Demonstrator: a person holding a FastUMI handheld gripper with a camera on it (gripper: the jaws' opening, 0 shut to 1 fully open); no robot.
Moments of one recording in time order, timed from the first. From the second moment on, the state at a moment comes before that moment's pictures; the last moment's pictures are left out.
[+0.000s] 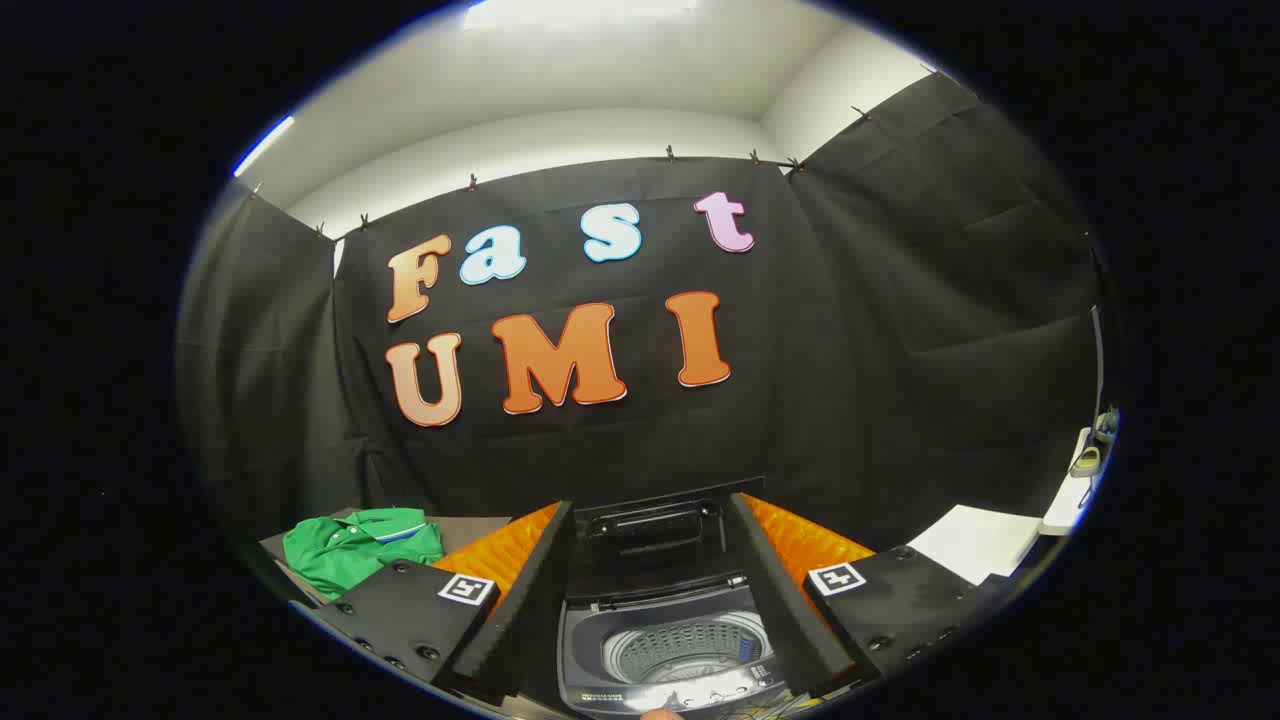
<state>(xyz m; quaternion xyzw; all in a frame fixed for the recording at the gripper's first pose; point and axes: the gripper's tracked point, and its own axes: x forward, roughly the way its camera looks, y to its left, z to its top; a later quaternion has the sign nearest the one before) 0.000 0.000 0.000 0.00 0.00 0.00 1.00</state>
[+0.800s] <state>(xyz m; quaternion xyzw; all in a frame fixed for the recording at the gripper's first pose) -0.006 0.026 -0.001 -0.02 0.00 0.02 1.00</state>
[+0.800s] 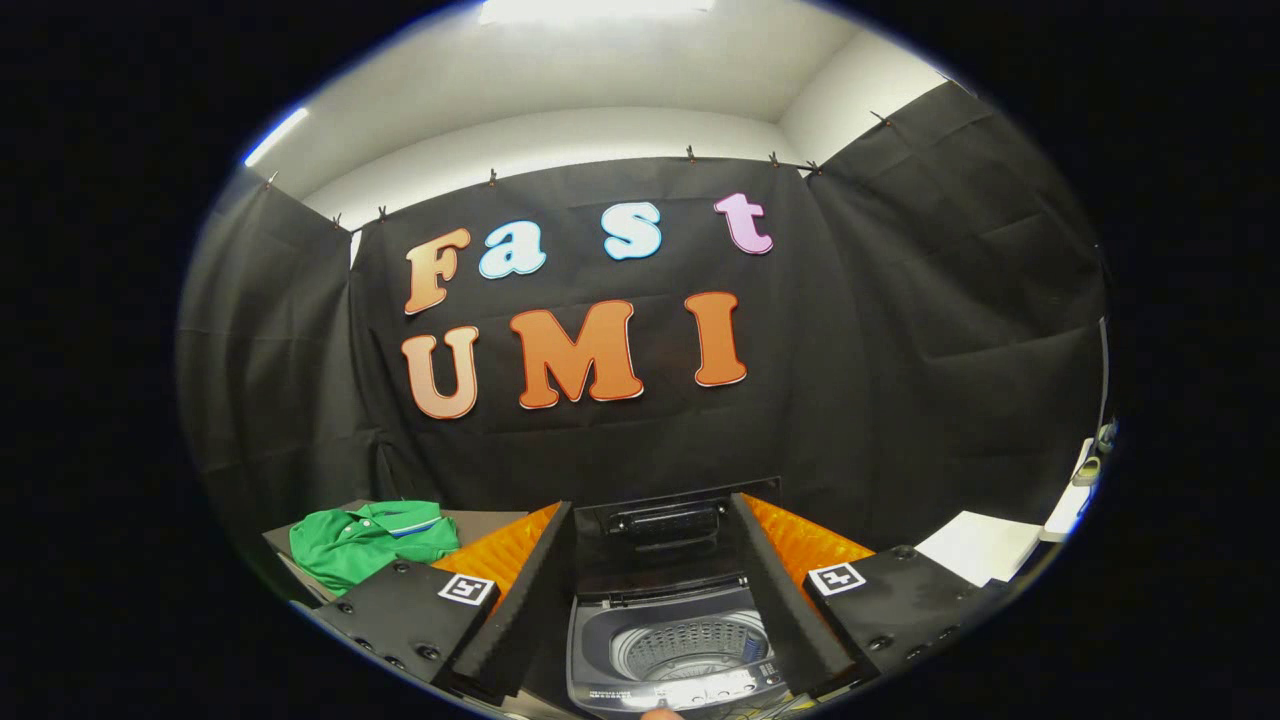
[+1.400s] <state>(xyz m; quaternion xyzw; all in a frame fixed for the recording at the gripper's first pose) 0.006 0.148 -0.004 -0.04 0.02 0.09 1.00</state>
